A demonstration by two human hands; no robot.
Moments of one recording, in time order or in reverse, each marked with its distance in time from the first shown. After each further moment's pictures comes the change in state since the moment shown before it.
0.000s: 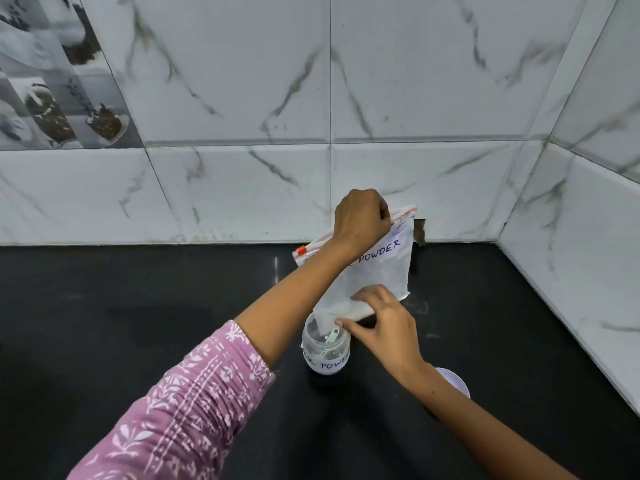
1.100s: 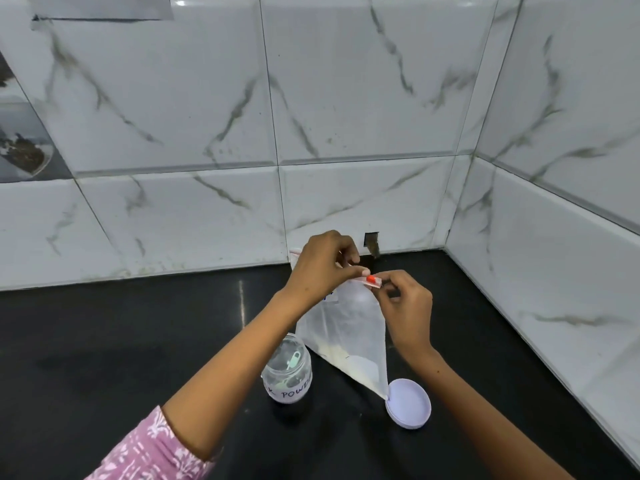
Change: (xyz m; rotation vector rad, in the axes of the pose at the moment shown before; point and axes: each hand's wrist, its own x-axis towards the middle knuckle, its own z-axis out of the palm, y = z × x) left_hand -0.032 0.003 0.008 -0.236 -0.196 0.186; right_hand 0.028 0.047 -0.063 0.222 0.464 0.084
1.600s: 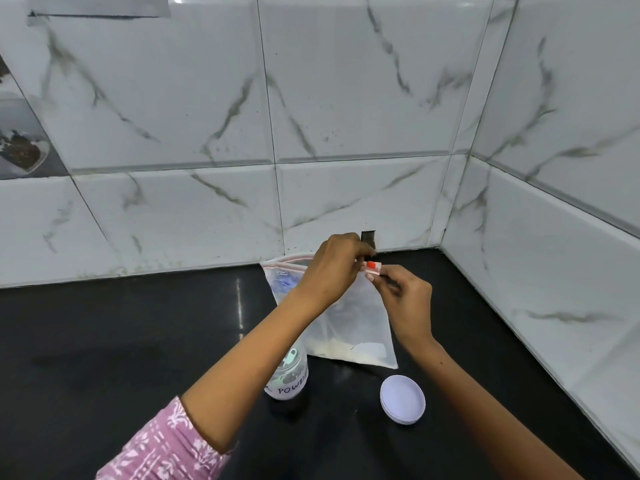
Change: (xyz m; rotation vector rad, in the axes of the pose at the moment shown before) left_hand 0.006 0.014 0.020 0.229 -0.008 0.126; right_hand 0.007 -0.001 -0.010 0.092 -0.050 0.018
